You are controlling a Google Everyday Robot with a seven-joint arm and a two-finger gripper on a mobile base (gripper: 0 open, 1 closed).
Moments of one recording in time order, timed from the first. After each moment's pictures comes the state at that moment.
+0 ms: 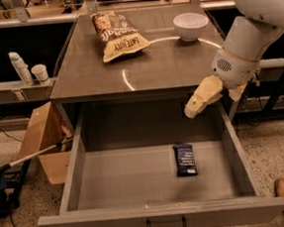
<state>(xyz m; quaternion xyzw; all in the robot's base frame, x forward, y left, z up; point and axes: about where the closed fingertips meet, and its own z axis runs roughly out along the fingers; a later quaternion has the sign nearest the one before) 0.507 -0.191 0.829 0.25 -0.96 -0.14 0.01</state>
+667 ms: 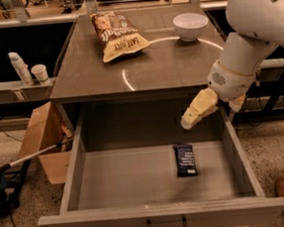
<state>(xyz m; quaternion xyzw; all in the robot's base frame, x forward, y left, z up) 0.492 -0.186 0.806 0.23 -0.96 -0.13 0.02</state>
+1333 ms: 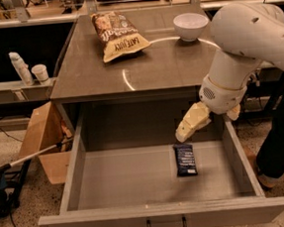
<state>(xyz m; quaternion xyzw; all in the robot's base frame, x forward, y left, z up) 0.481 -0.175 0.780 0.21 -0.97 -0.09 0.02</state>
